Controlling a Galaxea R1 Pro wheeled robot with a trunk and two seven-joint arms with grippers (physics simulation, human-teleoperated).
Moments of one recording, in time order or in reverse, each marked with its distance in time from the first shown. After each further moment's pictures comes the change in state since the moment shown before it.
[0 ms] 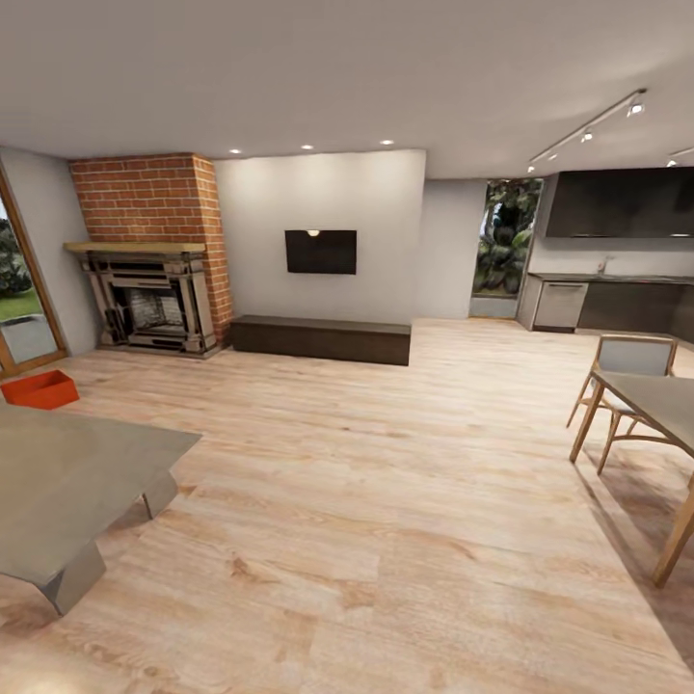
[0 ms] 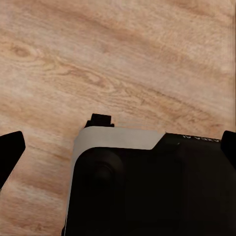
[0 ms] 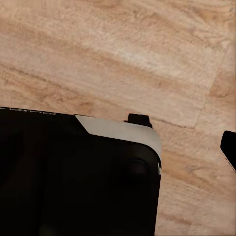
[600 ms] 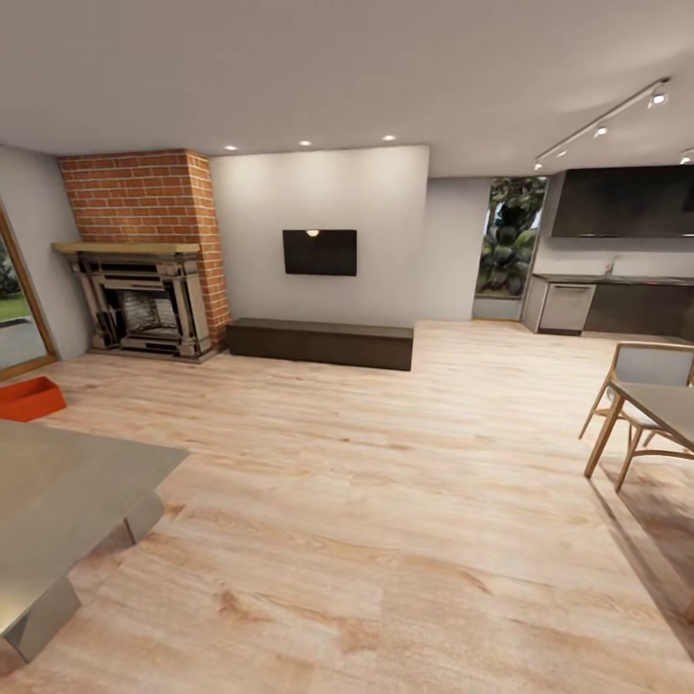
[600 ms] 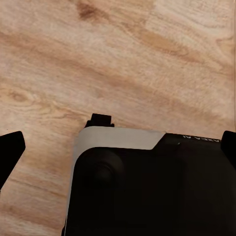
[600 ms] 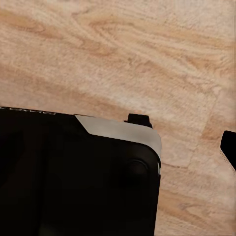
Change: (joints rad) left arm 0.000 0.000 0.000 0.000 0.000 0.000 0.001; right arm 0.000 0.000 0.002 0.000 0.001 0.000 0.000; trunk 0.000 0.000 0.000
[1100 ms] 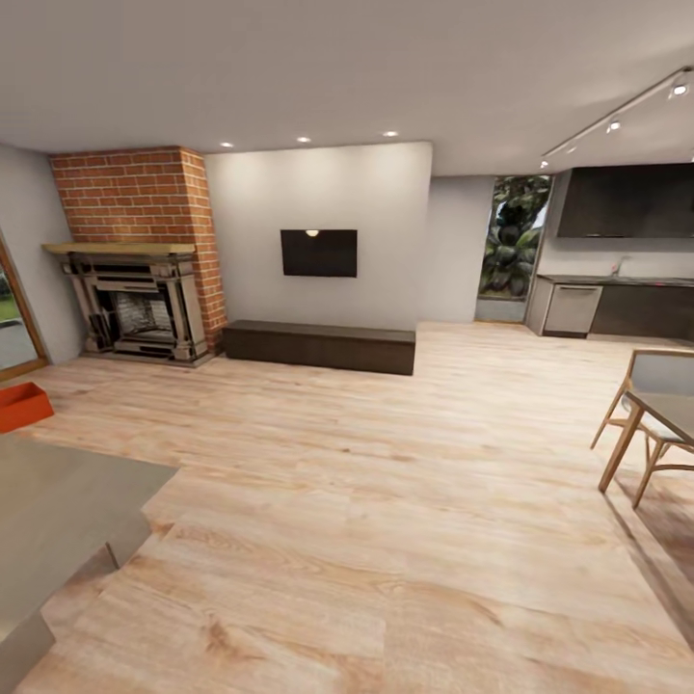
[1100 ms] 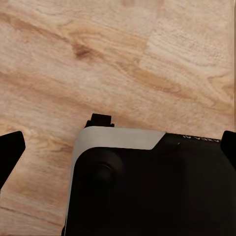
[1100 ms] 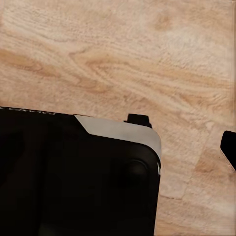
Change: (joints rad) left arm 0.000 0.000 0.000 0.000 0.000 0.000 0.000; right arm 0.000 0.000 0.000 0.000 0.000 0.000 -0.001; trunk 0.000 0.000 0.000
